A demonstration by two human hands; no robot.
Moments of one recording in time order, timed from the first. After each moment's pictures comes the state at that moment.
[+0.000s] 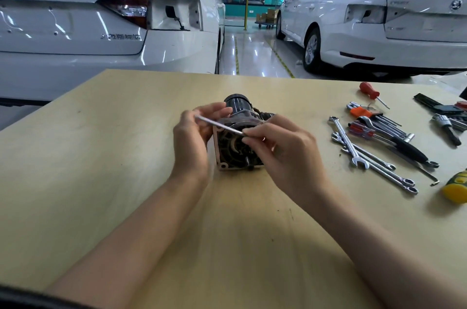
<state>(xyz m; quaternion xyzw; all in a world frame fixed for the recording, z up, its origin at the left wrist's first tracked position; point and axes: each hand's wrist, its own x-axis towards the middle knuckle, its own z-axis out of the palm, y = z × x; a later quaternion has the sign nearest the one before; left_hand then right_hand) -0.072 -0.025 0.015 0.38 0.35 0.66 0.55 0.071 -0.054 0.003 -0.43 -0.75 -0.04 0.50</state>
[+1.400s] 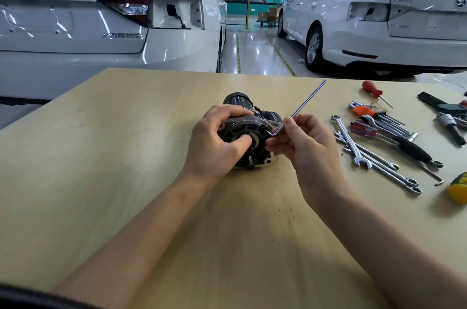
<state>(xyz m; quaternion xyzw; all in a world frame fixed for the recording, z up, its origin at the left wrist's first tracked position) -0.066 -0.028 0.007 0.66 0.41 0.57 0.28 0.072 -0.061 0.018 -0.44 -0.41 0.42 0.68</state>
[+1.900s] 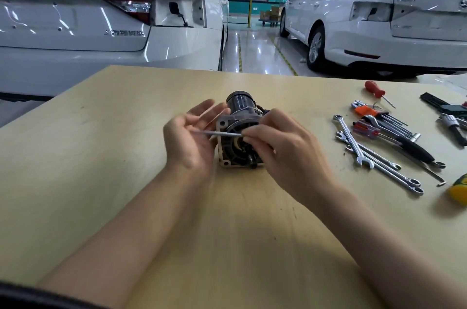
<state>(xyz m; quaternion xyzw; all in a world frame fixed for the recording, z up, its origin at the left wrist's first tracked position) -0.081 -0.018 0.015 0.23 0.27 0.66 0.66 0.072 -0.057 0.010 -0.42 -0.80 -0.13 0.41</state>
